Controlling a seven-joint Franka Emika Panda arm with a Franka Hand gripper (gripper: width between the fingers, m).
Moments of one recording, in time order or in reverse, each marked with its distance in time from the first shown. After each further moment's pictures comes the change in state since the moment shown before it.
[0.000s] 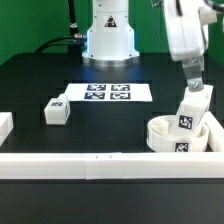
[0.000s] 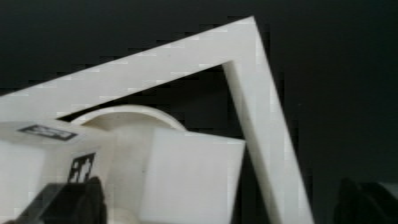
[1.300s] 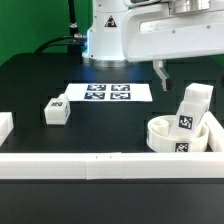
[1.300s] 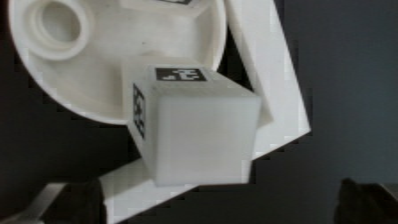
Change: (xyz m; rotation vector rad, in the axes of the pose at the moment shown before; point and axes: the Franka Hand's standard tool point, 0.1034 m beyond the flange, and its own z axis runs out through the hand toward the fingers) arm -0.005 -0.001 0.002 -0.122 0.036 -1.414
